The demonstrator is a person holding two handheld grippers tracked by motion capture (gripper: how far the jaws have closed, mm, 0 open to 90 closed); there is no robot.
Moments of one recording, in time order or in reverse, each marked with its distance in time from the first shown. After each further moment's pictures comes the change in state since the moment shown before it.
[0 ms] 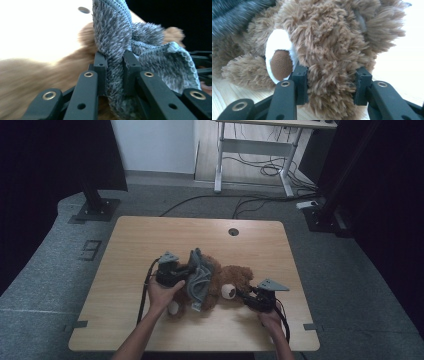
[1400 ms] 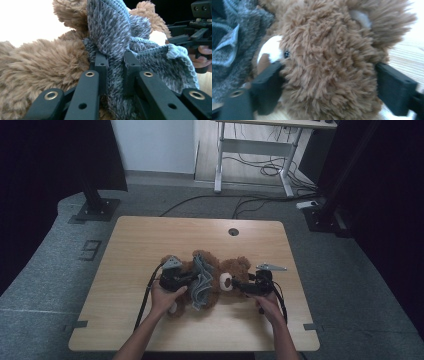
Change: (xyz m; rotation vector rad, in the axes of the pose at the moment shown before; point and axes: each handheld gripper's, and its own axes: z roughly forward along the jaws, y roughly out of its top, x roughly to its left) left arm -0.007 -0.018 0.021 0.014 -0.097 0.072; right arm -0.025 0.036 0.028 0.099 0.082 0.183
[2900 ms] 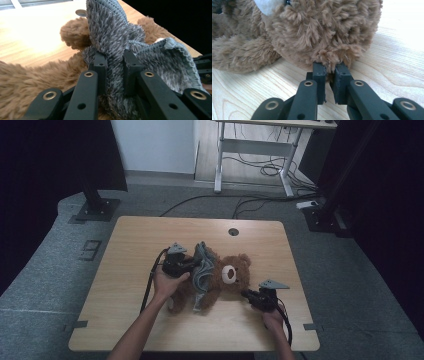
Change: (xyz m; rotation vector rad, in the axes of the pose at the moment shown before) left arm 0.006 0.043 0.008 0.045 0.066 0.034; right arm -0.001 -0.051 -0.018 0.002 -0.109 -0.110
